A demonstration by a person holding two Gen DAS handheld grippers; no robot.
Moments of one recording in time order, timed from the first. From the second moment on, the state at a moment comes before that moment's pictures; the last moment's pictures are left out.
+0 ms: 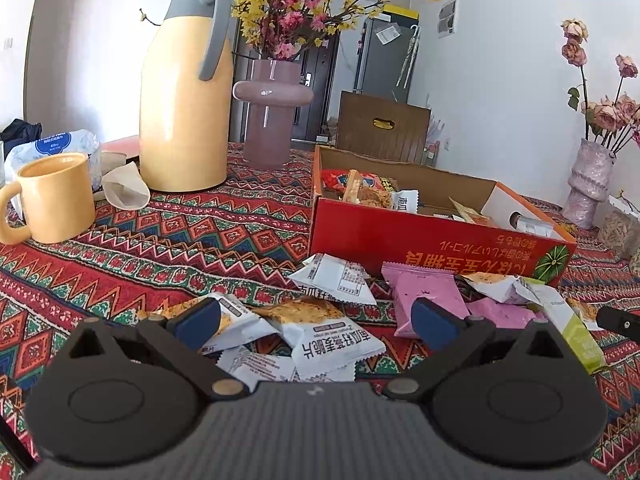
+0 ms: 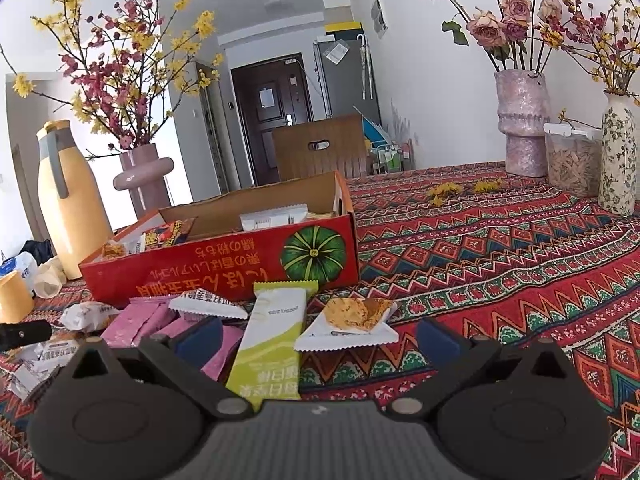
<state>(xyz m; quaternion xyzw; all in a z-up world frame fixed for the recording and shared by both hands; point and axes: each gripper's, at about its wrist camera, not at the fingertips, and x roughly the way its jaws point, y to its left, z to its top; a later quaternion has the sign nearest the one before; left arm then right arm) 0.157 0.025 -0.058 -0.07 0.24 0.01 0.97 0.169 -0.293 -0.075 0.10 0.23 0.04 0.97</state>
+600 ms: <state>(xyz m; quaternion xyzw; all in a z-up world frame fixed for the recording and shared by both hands) 0.160 0.027 -0.059 -0.08 0.25 0.01 0.96 0.259 -0.316 -0.083 0.10 0.36 -0.02 0.93</state>
